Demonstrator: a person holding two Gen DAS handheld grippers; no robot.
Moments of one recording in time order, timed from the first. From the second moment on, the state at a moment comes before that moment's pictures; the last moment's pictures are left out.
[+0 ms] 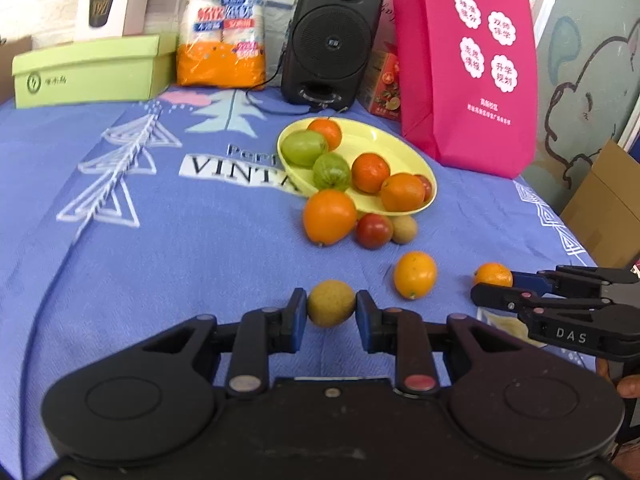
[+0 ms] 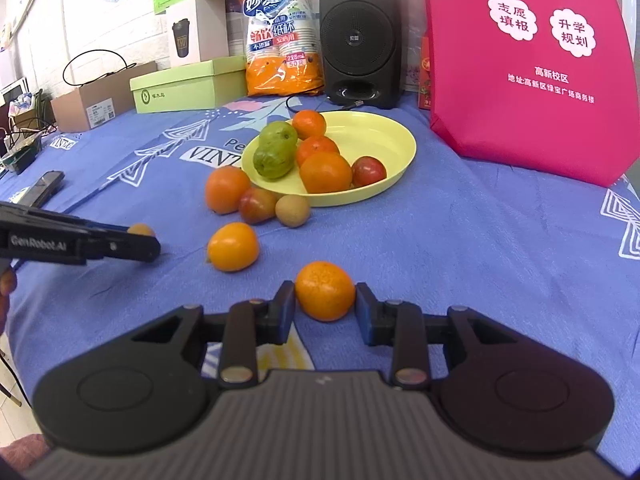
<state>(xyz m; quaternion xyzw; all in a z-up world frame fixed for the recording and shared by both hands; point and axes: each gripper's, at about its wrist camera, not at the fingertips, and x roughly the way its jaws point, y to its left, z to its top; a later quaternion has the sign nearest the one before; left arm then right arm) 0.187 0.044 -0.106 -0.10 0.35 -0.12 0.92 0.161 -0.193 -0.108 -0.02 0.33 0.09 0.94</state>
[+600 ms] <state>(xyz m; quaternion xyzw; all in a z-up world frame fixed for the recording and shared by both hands) 0.309 -0.002 -0.057 -0.02 0.31 -0.14 0.94 0.242 -0.212 -0.050 -0.06 0.28 0.09 0.96</state>
